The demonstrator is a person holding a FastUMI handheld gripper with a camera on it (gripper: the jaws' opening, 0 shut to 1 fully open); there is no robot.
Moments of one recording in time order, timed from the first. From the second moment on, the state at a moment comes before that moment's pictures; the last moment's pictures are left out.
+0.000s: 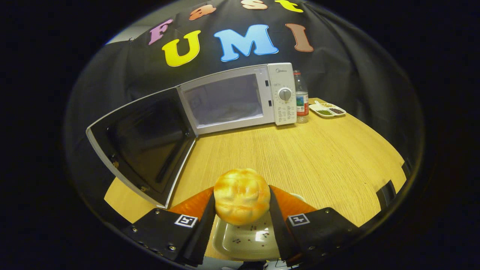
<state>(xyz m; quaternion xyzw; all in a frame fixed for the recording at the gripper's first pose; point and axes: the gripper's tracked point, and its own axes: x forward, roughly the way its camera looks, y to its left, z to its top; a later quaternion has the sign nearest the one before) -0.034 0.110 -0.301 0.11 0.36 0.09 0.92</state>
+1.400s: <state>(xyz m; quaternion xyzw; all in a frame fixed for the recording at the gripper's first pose) 0.231 0.182 -0.319 0.30 0.31 0.10 0.90</state>
